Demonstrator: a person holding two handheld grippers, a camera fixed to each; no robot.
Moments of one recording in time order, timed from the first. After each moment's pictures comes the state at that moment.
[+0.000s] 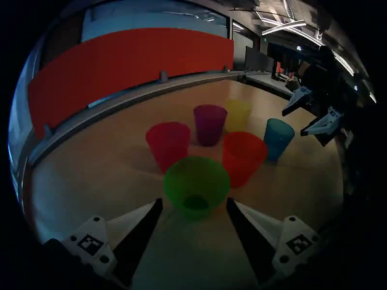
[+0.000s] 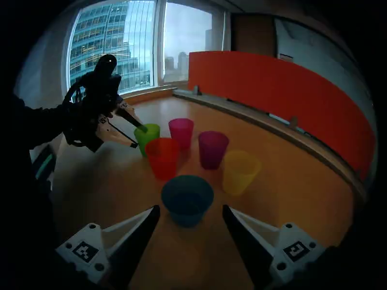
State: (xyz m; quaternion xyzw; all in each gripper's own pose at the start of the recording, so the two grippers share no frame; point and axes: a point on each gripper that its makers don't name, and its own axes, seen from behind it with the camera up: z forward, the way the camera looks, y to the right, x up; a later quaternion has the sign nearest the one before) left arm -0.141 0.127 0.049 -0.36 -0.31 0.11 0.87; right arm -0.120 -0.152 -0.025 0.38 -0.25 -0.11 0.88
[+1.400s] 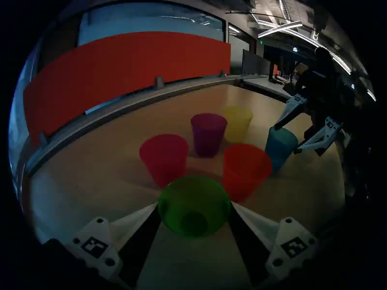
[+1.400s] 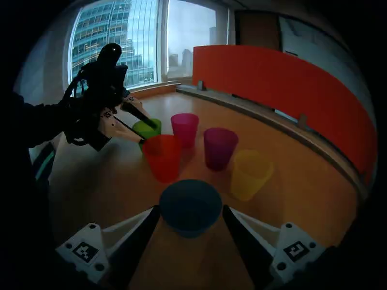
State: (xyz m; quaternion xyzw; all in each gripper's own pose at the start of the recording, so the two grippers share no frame) left arm -0.139 0.146 0.065 -0.37 -0.29 0.11 0.88; right arm -0.142 -0.174 -0.007 0.39 -0.26 -0.12 0.87
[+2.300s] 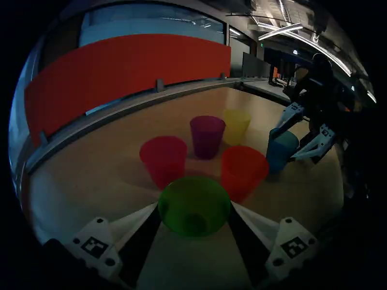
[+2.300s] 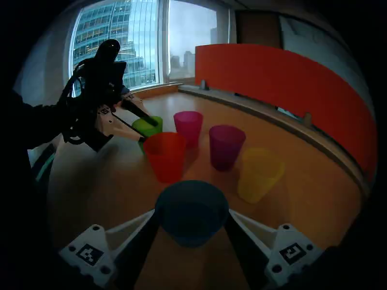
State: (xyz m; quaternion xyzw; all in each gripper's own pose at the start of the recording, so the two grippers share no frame) left arm -0.133 0.147 0.063 -0.37 -0.28 0.10 0.88; right arm -0.150 -0.187 -0.006 0.40 -0.26 -0.11 0.88
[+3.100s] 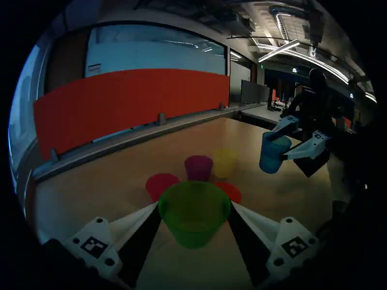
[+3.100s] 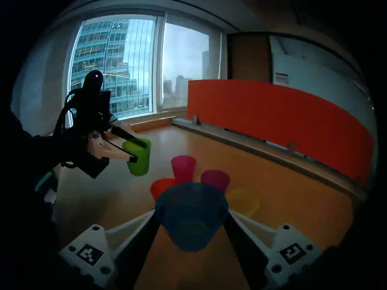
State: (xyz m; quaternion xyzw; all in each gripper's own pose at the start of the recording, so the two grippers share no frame) left arm -0.044 0.148 0.044 -0.37 -0.20 0.07 0.91; right arm -0.050 -0.185 -0.009 0.38 -0.16 -0.07 0.91
